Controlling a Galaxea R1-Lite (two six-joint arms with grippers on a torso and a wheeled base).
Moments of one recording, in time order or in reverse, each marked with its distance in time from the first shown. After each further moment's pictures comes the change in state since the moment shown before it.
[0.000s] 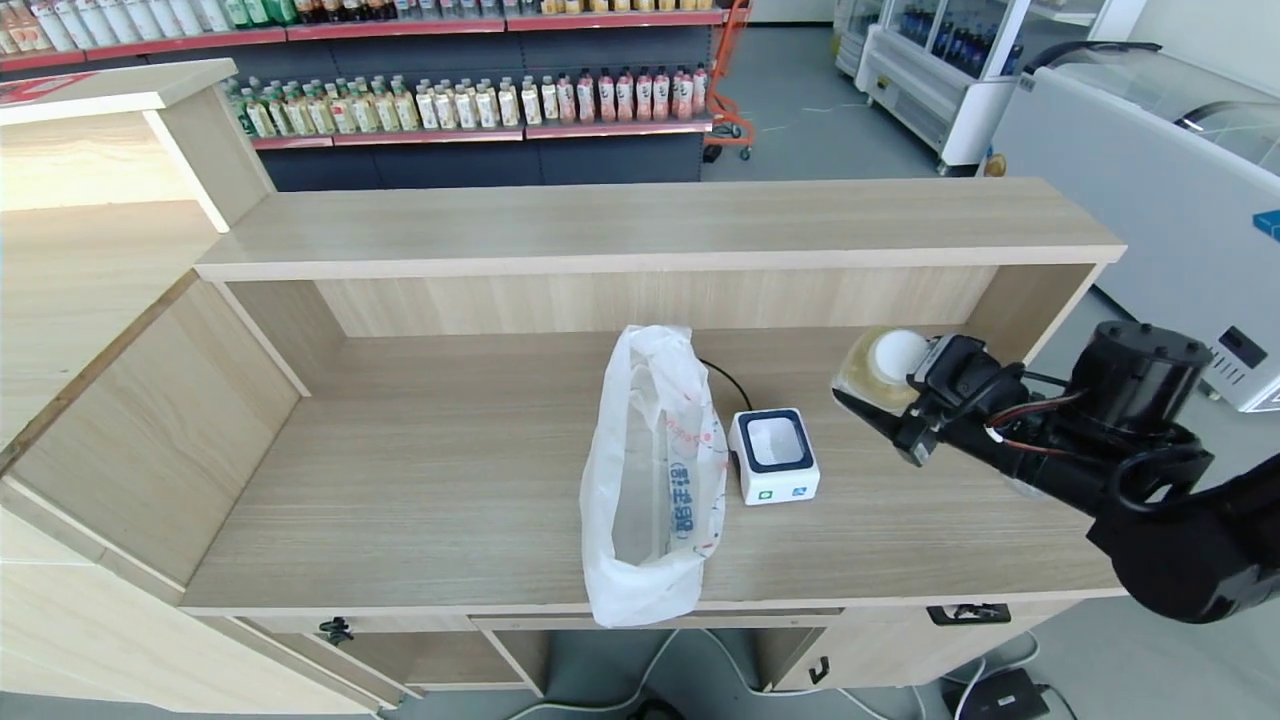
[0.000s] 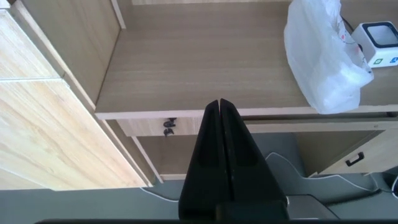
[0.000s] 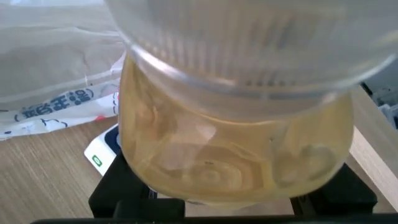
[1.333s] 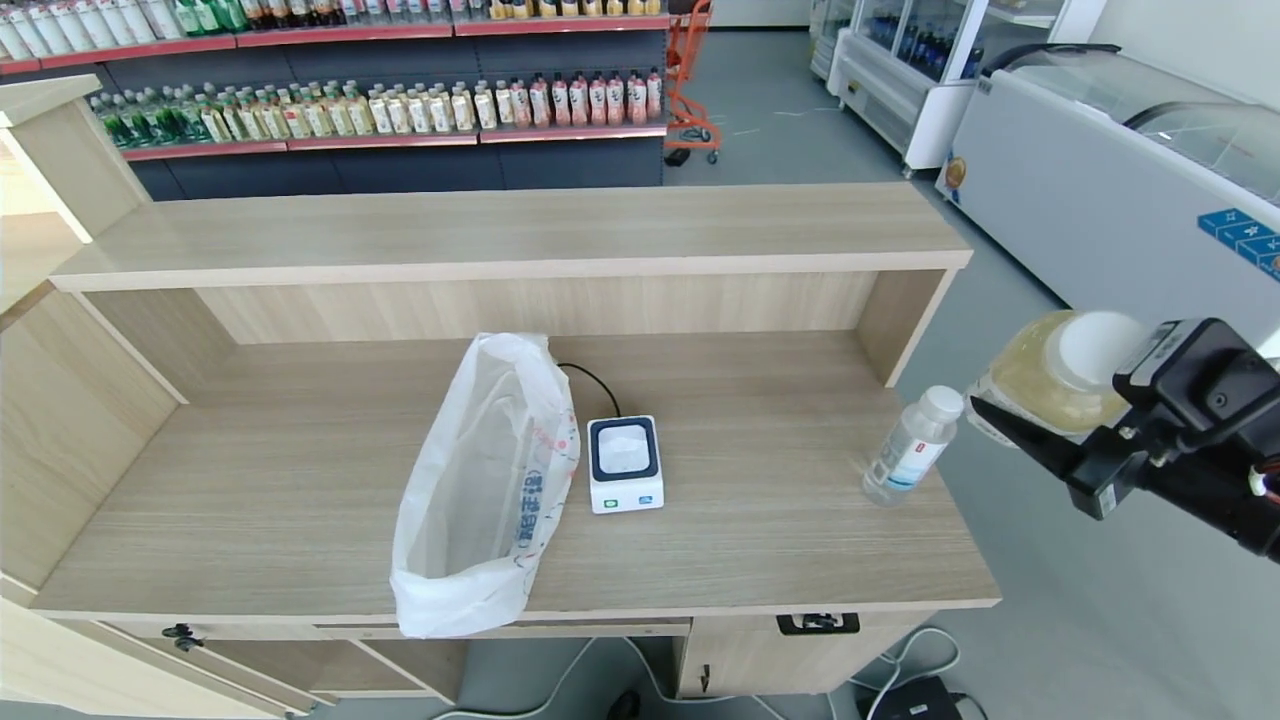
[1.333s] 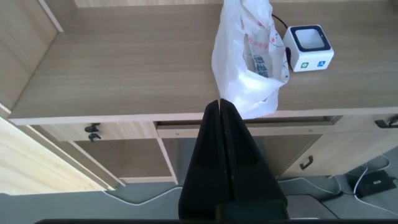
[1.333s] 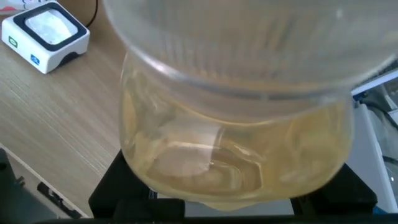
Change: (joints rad) left arm -0.002 0.000 0.000 0.001 0.000 0.001; right arm 0.033 -0.566 0.215 0.371 -0.272 0.010
